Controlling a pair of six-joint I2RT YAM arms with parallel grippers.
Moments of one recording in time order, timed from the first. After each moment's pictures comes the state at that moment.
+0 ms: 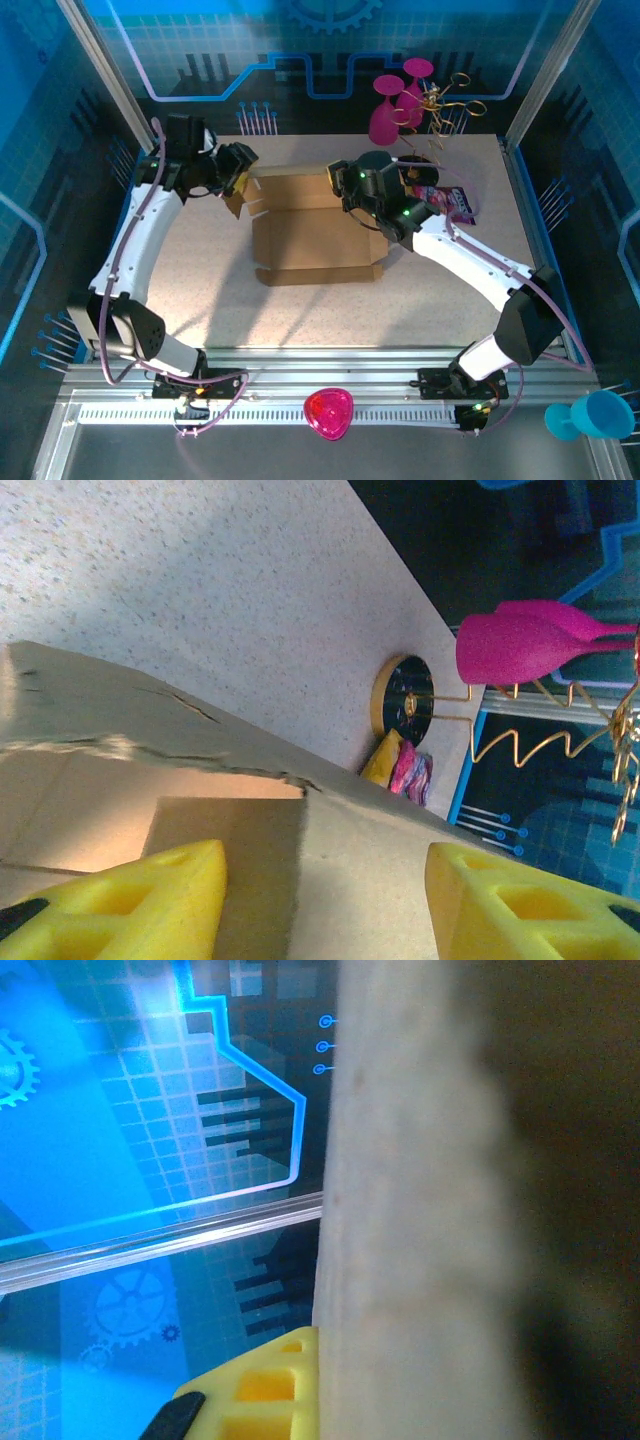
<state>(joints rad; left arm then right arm) -0.10 1.50 1.58 -0.83 0.38 -0.97 0.66 1.52 1.29 -0.10 0.11 1.68</state>
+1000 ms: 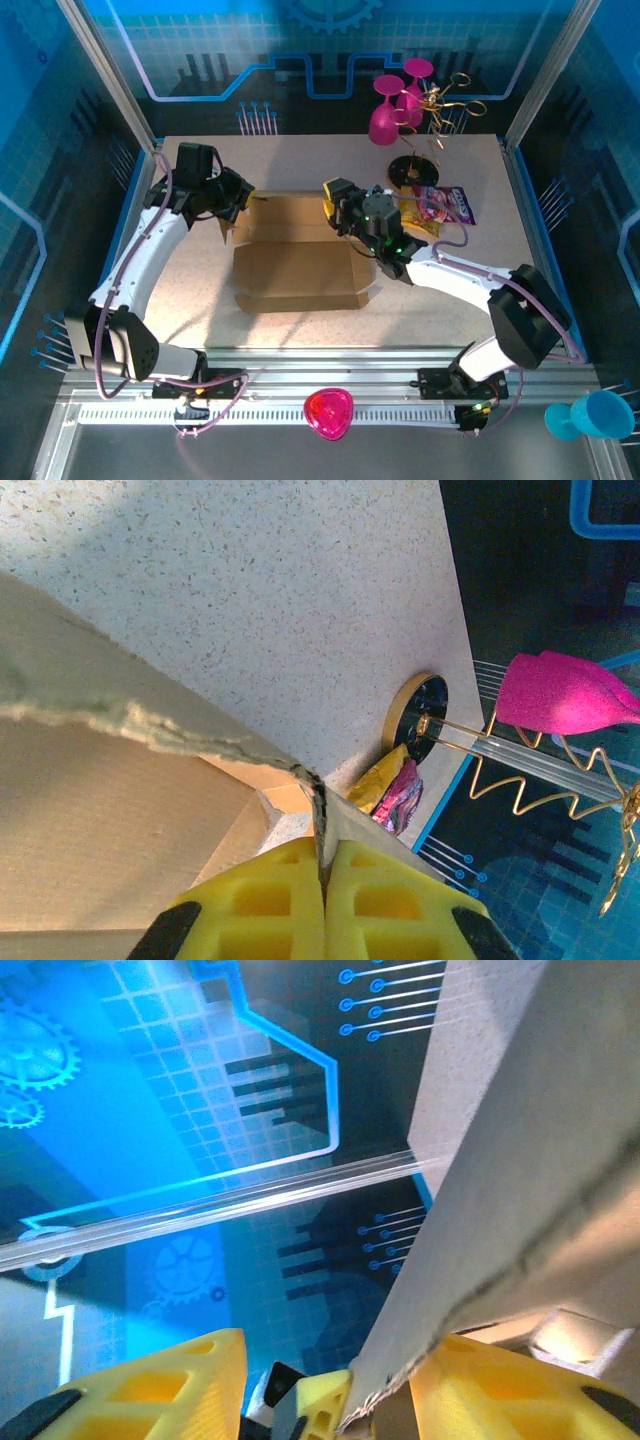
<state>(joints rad) -0.12 1.39 1.30 -0.69 0.34 -1.27 0.71 1.50 0.90 0.47 0.11 1.76</state>
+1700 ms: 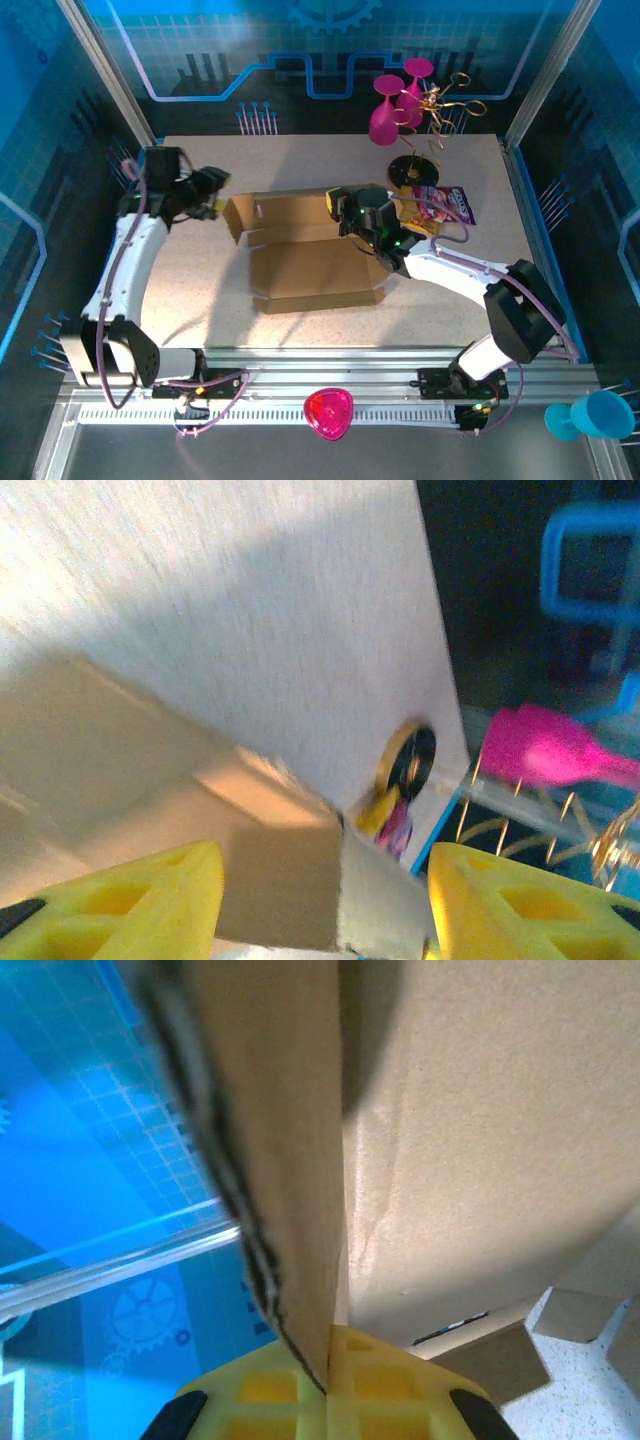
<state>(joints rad) 0.11 1.31 1.26 -0.72 0.38 -1.19 0.67 1.52 0.96 0.31 0.11 1.82</state>
